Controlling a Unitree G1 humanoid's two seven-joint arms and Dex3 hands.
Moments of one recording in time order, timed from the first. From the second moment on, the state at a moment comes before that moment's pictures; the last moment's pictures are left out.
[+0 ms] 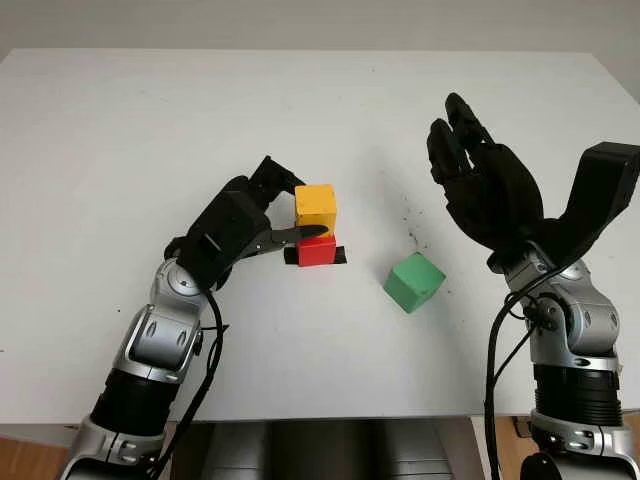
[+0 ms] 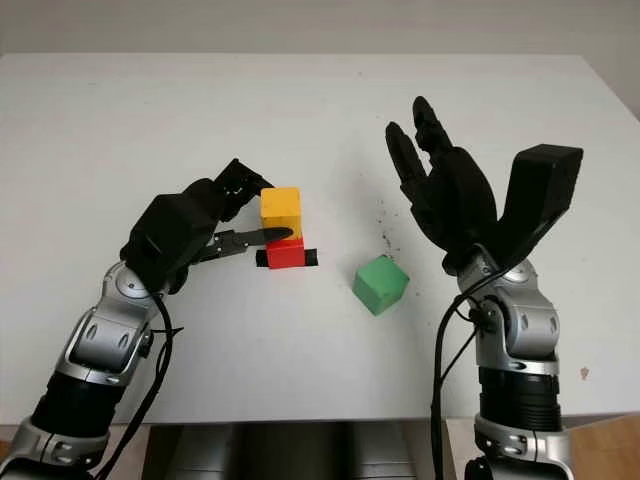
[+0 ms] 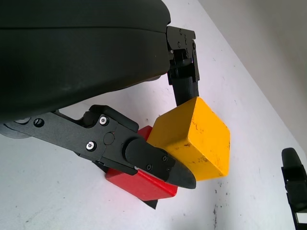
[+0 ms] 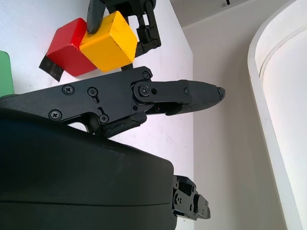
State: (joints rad) left arm -0.47 0.28 -0.13 -0.02 0.22 0.39 -0.21; right arm -0.47 -0.25 -0.20 -0.04 0.36 0.50 0.25
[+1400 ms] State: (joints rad) left arm -0.42 0.36 -0.16 -0.10 0.27 0.37 -0.33; right arm -0.47 -0.25 -0.21 -0.04 0.36 0.50 0.26
